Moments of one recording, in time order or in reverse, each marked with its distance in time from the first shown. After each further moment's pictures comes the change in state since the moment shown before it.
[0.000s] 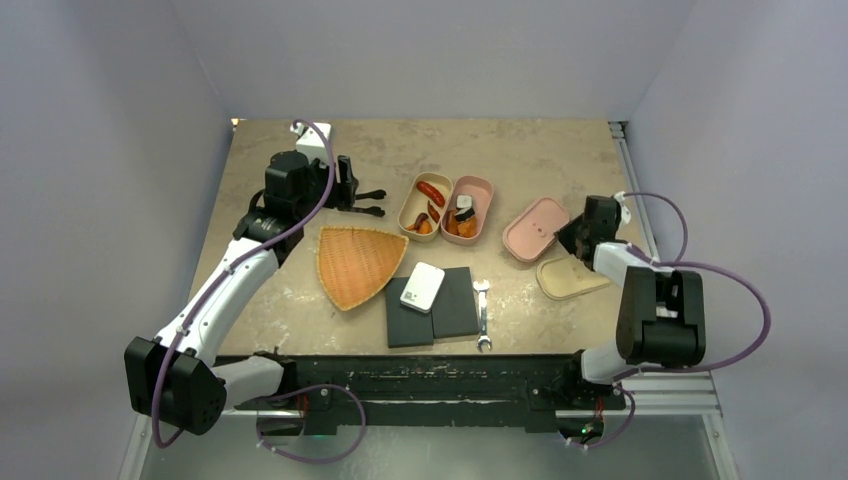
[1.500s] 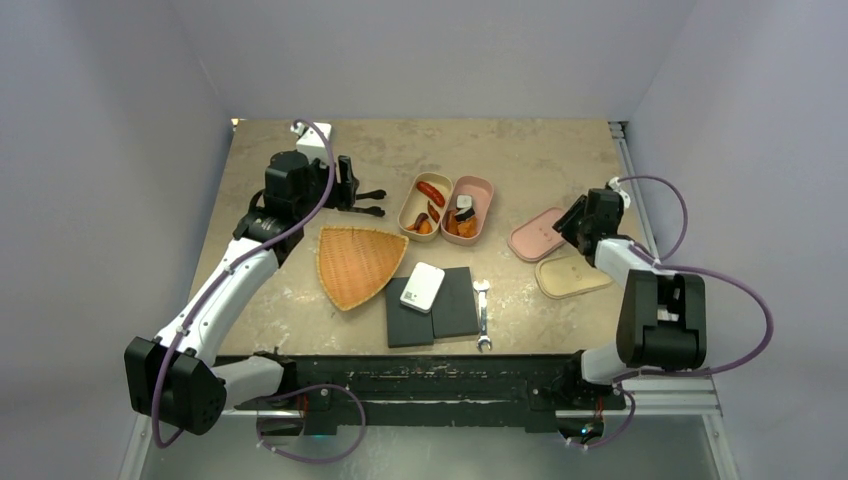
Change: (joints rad) left arm 0.000 0.000 0.000 0.001 0.008 0.001; right arm 0.003 -0.076 0.019 0.006 -0.005 -0.191
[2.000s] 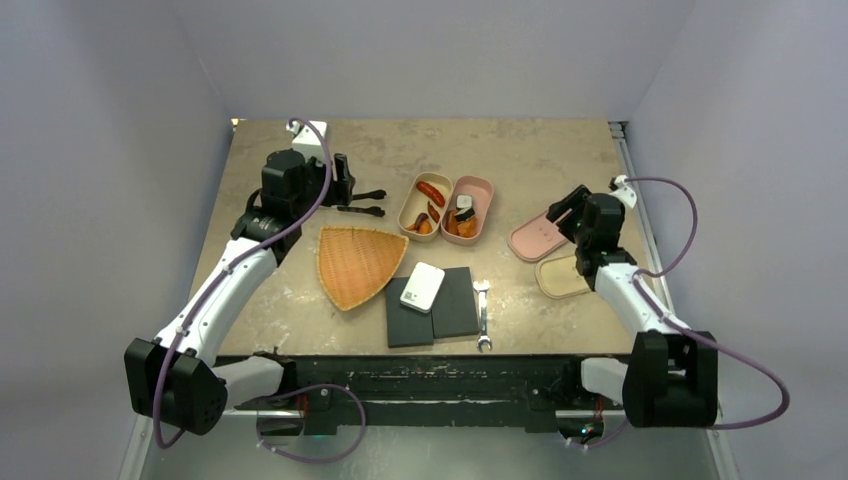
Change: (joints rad) left arm 0.019 0.001 0.003 0.003 -0.008 0.000; right arm 0.137 -0.293 -0.108 0.057 0.099 0.072
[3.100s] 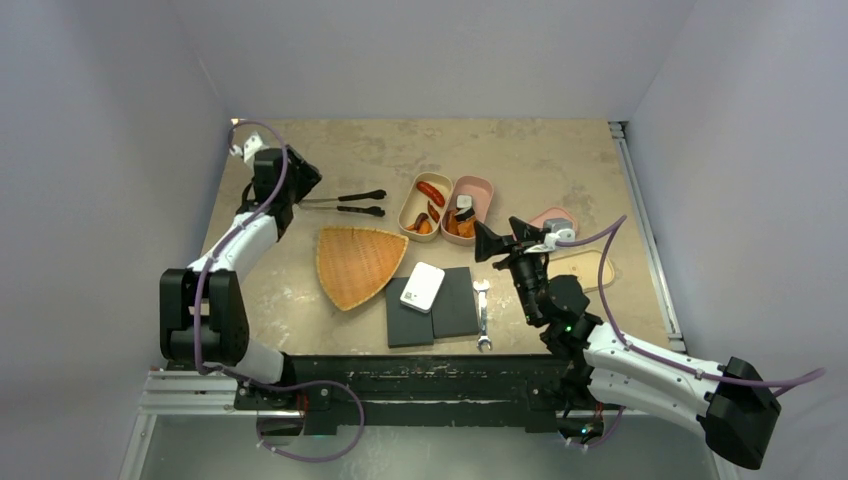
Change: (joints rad) left arm 0.261 0.325 -0.105 0.271 -0.134 -0.652; right arm 0.861 -0.332 -0.271 0.663 0.479 -0.499
